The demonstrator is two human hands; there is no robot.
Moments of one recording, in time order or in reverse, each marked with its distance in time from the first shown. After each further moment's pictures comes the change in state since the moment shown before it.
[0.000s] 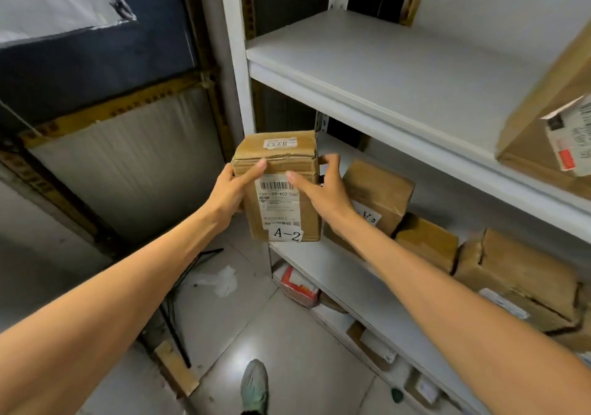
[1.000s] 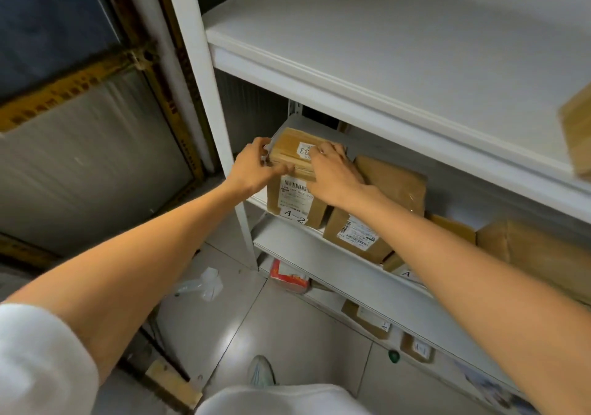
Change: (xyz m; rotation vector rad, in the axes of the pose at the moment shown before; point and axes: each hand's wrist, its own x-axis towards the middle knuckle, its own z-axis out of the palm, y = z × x) left_hand 0.160 -0.022 0.021 0.545 -0.237 0.068; right_hand 0.103 0.017 -0.005 -1.123 -0.057 0.043
